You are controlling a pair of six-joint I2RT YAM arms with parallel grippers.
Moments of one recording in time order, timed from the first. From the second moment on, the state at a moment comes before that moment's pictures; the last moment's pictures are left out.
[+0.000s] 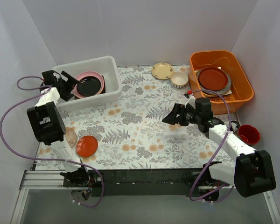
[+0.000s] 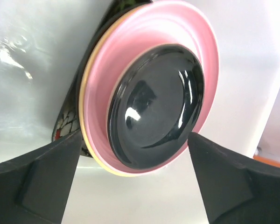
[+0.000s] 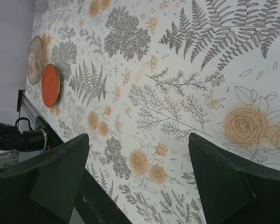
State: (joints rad) left arm 0.34 1.91 1.39 -0.24 0.34 -0.74; right arm 0.28 1.16 0.61 -0.06 -0.62 0.49
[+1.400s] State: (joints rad) left arm 0.04 1.51 1.33 0.14 0.73 -0.85; right arm 0.29 1.29 0.88 -0.06 -0.48 0.58
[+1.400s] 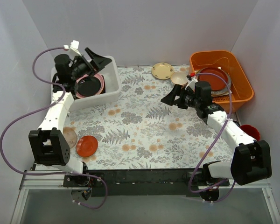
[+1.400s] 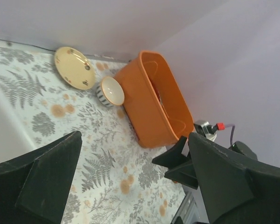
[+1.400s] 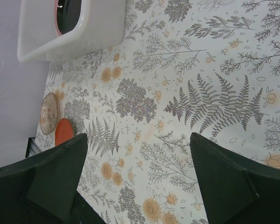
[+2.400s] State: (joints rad) left arm -0.45 2.31 1.95 -0.12 0.29 -0.92; right arm 0.29 1.23 0.94 -0.14 -0.36 0.56
